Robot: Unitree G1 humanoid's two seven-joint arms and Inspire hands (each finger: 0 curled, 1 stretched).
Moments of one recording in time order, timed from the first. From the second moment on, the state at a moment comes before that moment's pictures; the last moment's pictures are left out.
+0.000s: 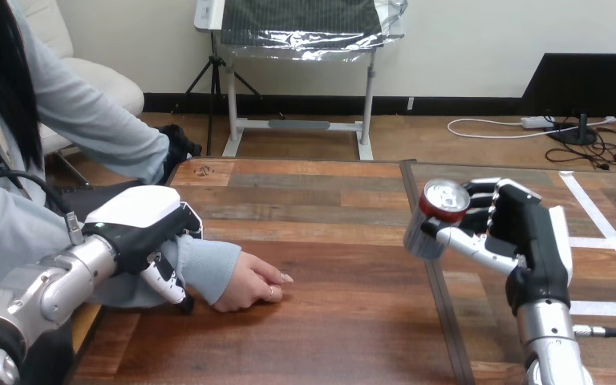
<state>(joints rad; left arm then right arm) -0.74 0.61 -0.53 1.24 0.70 -0.66 0.11 -0.36 -0.18 -0.17 1.01 0.00 -0.75 -0.02</state>
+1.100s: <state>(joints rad) -0.71 0.61 -0.51 1.22 0.69 -0.71 0.12 -0.41 -0.18 -0.15 1.13 -0.04 -0.78 0.00</state>
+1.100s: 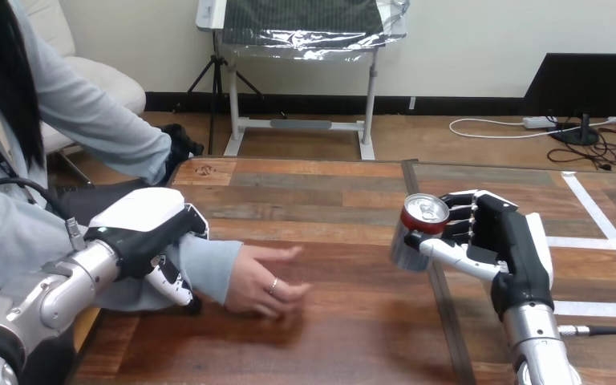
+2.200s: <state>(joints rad) -0.71 0.61 -0.49 1.20 0.67 -0.75 0.09 -0.43 -0.16 -0.15 1.16 -0.03 -0.78 0.04</state>
